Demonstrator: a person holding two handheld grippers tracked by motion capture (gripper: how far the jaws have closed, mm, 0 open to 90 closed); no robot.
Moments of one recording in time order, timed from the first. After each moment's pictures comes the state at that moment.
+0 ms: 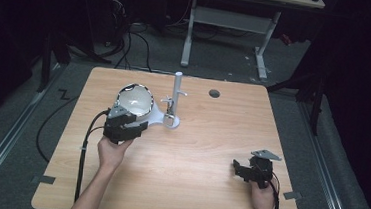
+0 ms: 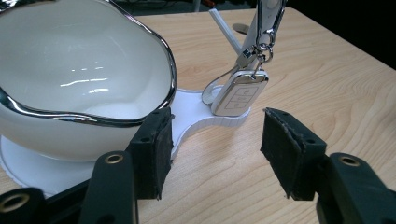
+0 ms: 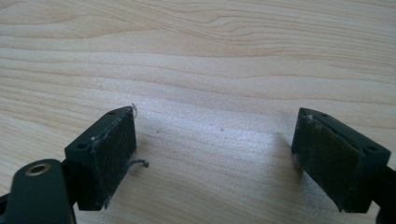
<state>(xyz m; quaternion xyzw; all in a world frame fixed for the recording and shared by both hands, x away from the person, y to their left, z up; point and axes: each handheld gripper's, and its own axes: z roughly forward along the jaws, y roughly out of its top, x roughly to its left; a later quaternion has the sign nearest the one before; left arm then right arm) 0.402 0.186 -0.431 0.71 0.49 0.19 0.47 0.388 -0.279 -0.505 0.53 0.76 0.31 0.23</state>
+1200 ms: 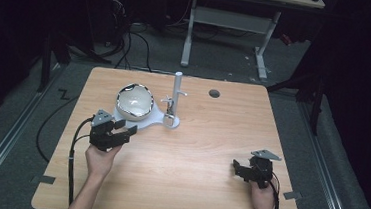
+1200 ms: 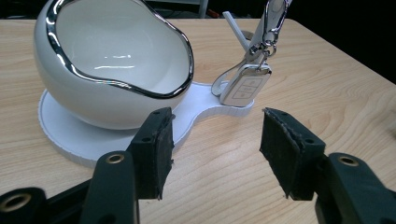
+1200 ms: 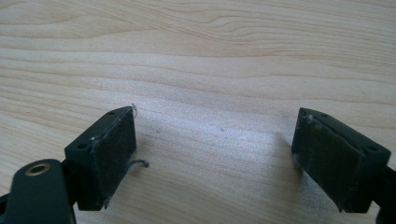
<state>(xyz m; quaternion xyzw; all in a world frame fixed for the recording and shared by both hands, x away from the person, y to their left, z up) 0.370 0.214 -0.431 0.69 0.50 0.20 0.49 0.388 -0.279 -0.505 0.53 0.75 0.31 0.23</state>
